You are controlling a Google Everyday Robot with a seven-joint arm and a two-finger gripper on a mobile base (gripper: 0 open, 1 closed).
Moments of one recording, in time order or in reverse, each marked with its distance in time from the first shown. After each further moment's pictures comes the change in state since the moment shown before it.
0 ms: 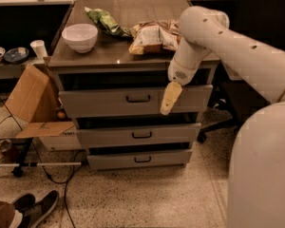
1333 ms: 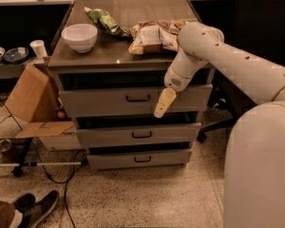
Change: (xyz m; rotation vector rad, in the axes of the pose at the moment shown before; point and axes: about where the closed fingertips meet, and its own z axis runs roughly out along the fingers) arm -0.010 -0.014 0.044 -0.032 -0.090 0.042
